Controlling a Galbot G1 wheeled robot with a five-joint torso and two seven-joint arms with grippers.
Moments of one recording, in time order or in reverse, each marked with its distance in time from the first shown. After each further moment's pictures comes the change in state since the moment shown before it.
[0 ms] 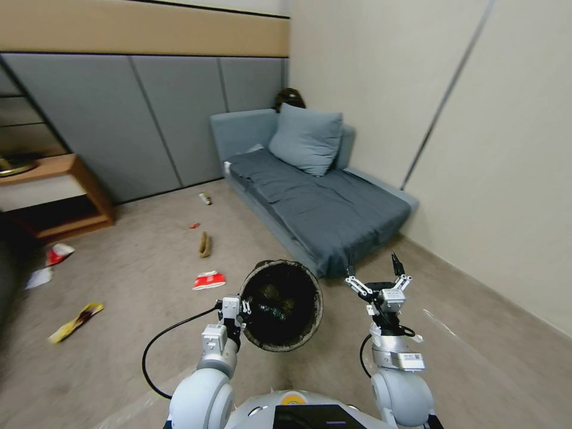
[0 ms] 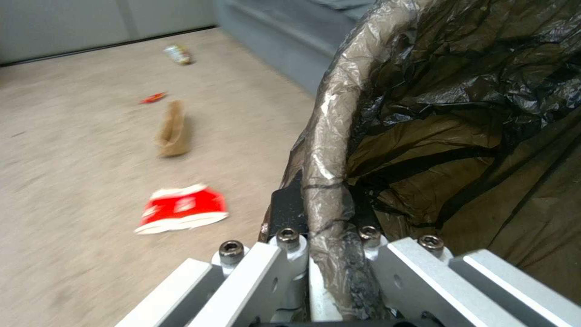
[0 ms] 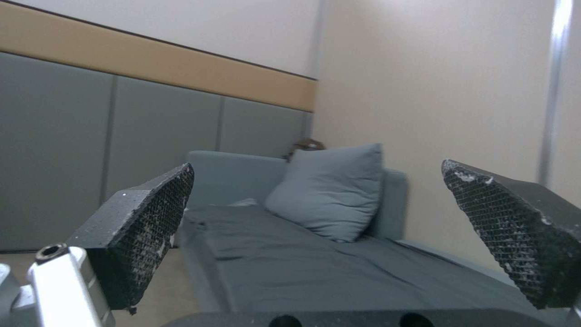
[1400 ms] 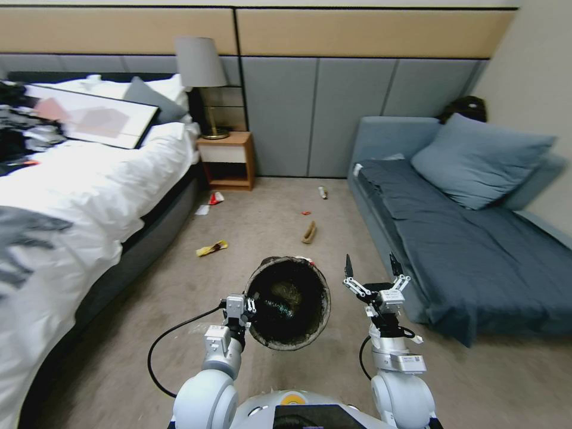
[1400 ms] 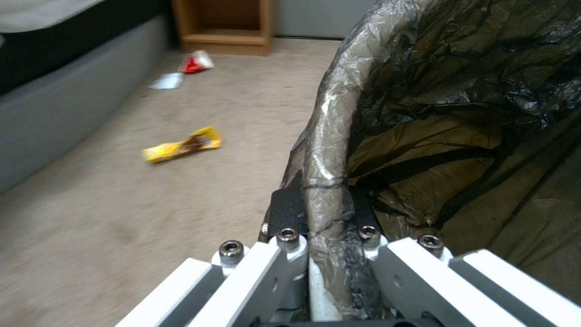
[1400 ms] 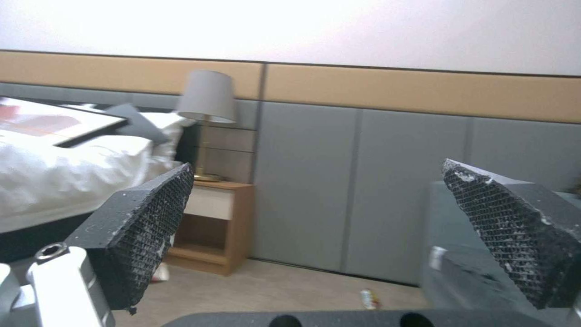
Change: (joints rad) left arm 0.001 -0.009 0.023 0.001 -0.004 -0.043 0.015; right arm -0.004 0.000 -0.003 0.013 0.000 0.003 -0.010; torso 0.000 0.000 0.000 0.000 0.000
